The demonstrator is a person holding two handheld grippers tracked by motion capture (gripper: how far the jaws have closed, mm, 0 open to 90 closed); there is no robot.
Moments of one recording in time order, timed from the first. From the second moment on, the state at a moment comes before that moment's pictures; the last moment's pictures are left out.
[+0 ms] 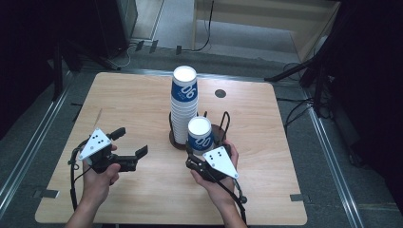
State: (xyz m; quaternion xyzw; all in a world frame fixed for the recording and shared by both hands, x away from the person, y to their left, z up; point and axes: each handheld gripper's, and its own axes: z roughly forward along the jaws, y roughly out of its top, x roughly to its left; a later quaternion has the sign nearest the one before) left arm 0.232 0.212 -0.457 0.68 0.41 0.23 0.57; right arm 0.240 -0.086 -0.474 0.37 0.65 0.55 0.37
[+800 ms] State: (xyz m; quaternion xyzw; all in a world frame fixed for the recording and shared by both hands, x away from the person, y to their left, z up) left arm 0.230 0.176 -0.453 0.74 0.35 0.13 0.56; right arm 0.224 -0.051 -0.505 0.27 0.72 0.48 0.42
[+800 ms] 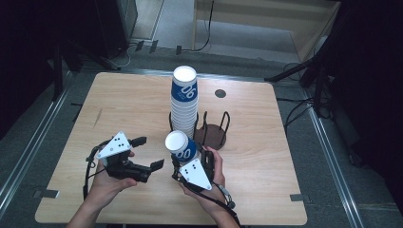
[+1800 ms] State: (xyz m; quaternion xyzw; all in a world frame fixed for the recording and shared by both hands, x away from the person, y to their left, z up) left arm 0.236 0.156 -0.461 0.79 0.32 0.07 0.52; right arm 0.210 -0.037 -0.532 0.14 0.76 0.41 0.49
